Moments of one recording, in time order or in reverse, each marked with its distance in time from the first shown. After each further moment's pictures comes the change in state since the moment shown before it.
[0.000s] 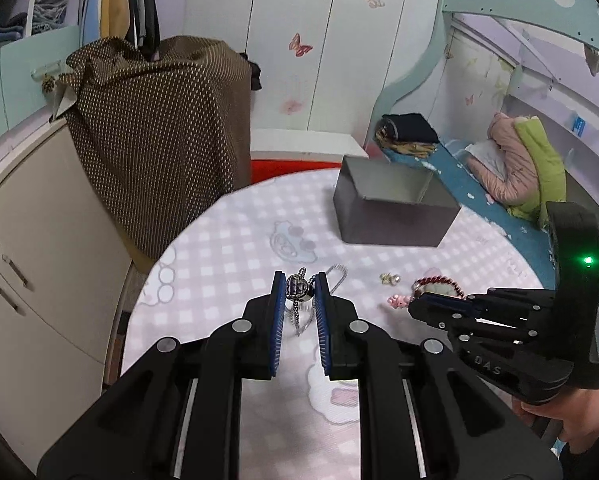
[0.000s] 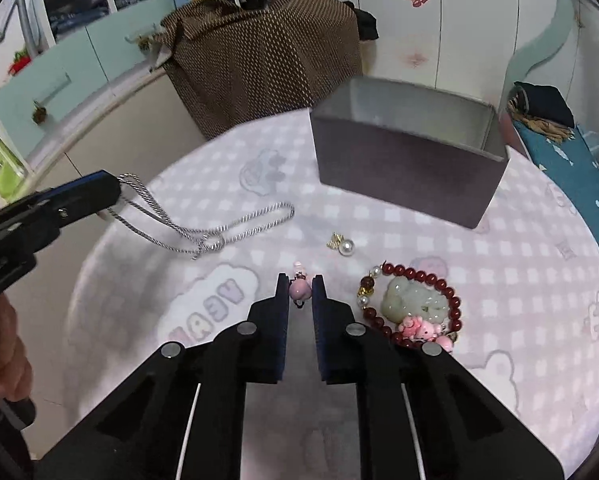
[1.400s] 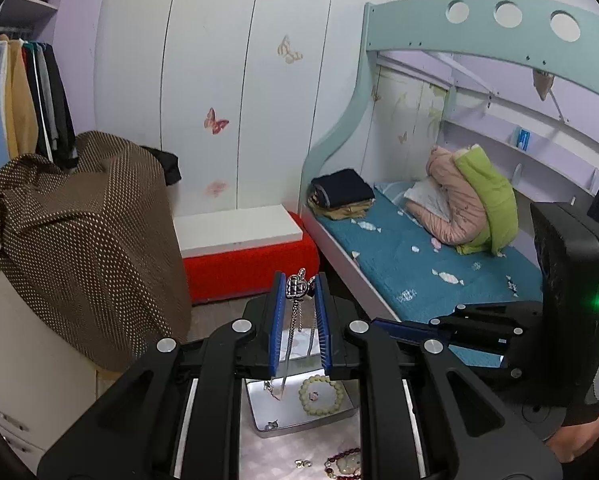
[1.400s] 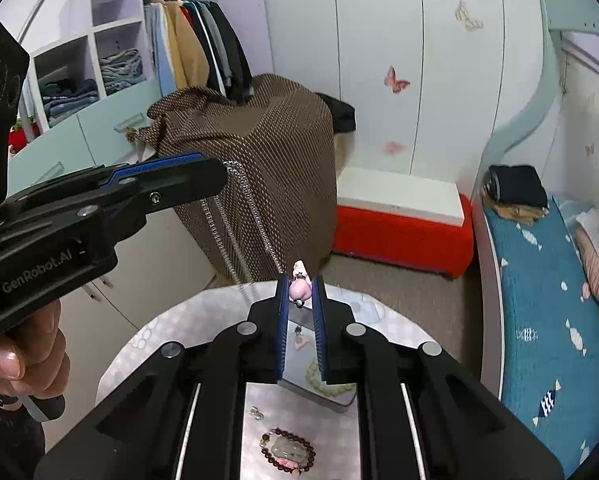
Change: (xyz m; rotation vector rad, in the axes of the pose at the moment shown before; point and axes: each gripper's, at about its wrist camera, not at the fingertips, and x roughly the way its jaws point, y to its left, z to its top) left arm 0.023 -0.105 0.222 0.174 -0.134 -0.186; right arm -0.085 -0.062 0.157 -0.030 -0.175 -0.064
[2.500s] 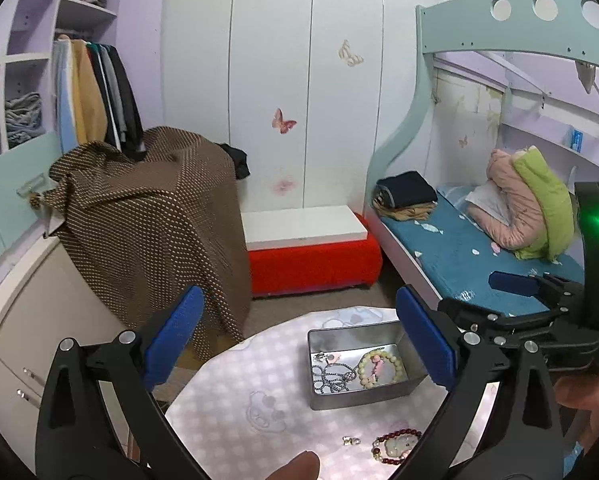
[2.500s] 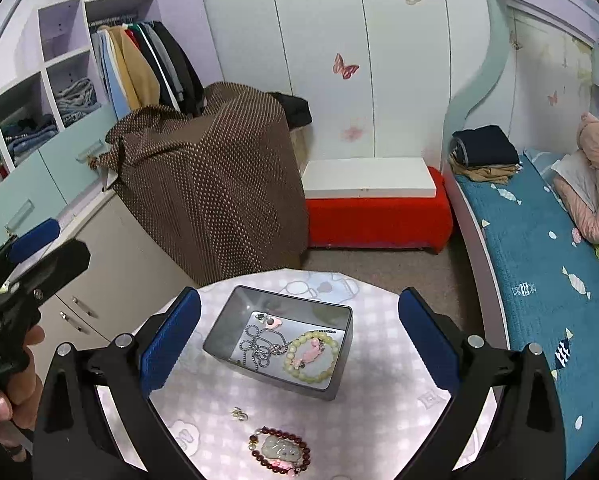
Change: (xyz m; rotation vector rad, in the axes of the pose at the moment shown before) left arm -0.042 0.010 -0.060 -0.041 -0.058 0.256; right arm -0.014 -0.025 -0.029 0.165 -0.057 -0.085
